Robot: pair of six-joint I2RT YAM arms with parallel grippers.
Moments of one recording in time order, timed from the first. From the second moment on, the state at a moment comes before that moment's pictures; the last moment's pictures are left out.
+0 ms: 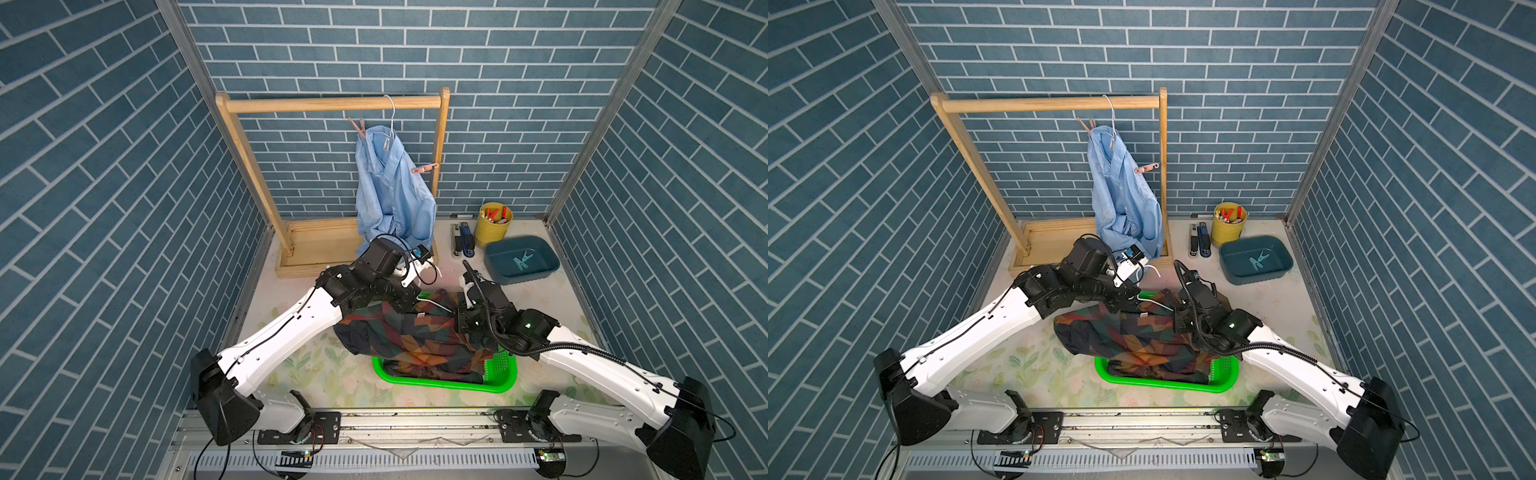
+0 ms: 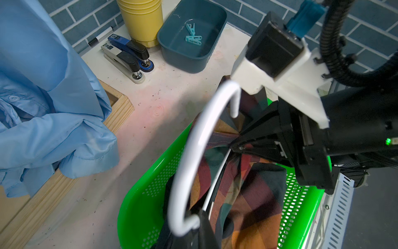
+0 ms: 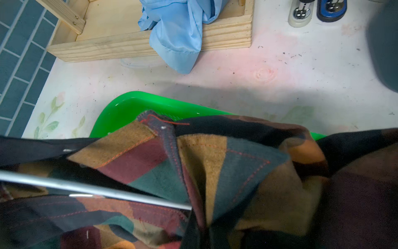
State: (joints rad) left arm -0.78 1.36 1.36 -0.75 0.20 0.07; right arm 0.84 1.08 0.83 -0.55 0.14 0.58
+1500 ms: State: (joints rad) left arm -0.66 1.16 1.24 -0.73 0.27 0.04; right arm 0.49 0.97 0.68 -0.48 -0.18 0.58
